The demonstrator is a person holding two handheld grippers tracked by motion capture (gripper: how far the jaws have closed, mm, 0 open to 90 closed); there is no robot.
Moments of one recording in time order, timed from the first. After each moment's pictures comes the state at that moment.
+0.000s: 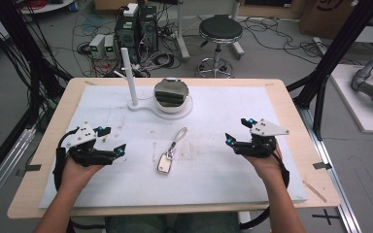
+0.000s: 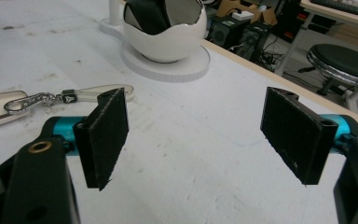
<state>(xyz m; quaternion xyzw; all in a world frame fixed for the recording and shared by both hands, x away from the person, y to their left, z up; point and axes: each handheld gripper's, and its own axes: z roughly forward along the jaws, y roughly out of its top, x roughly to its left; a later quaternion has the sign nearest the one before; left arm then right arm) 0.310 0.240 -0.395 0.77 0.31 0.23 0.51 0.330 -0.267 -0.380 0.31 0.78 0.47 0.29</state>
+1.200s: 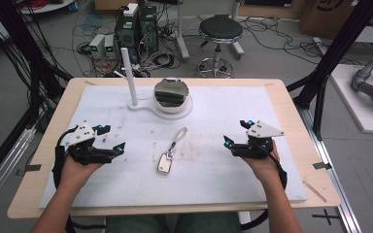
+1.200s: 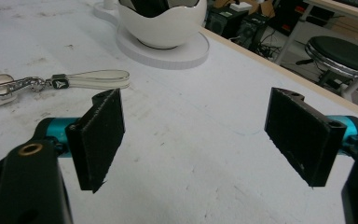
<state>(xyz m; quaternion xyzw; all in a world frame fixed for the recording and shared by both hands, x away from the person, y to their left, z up) 0.312 0.242 -0.393 0.77 0.31 0.23 0.52 0.333 -0.262 -0.389 0.31 0.78 0.45 0.30</state>
